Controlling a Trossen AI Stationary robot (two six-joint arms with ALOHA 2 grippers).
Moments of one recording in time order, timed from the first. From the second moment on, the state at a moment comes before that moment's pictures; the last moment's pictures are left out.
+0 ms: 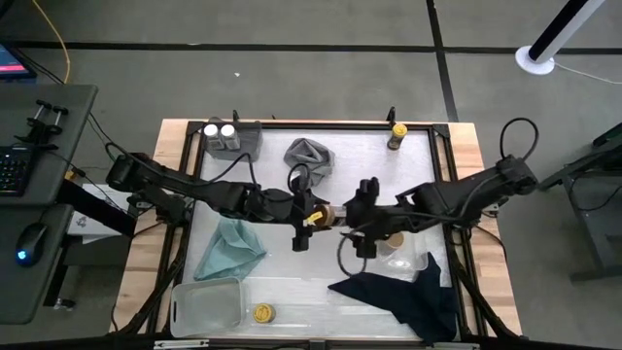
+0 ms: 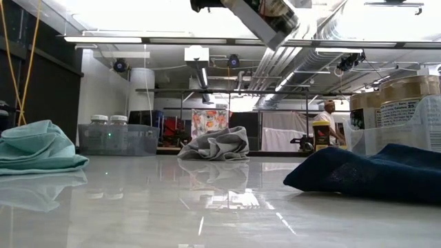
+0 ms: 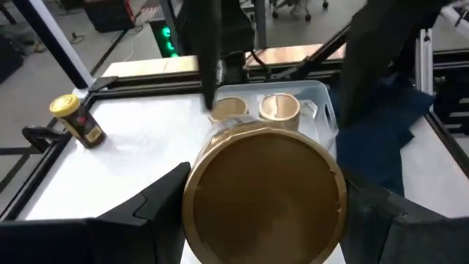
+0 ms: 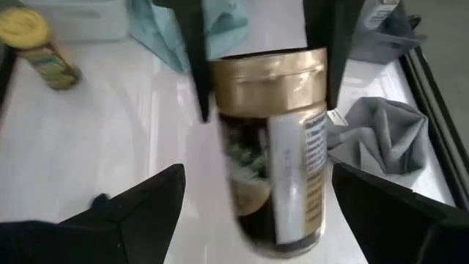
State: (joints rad) left arm -0.22 1.57 1.27 -0.15 -0.31 0.00; right arm 0.37 1.52 1.54 -0.92 0.41 0.22
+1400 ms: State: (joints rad) left arm -0.21 1.42 1.27 -0.30 -0.29 -0.08; right arm 0.37 1.56 1.54 -1.18 0.44 0.35
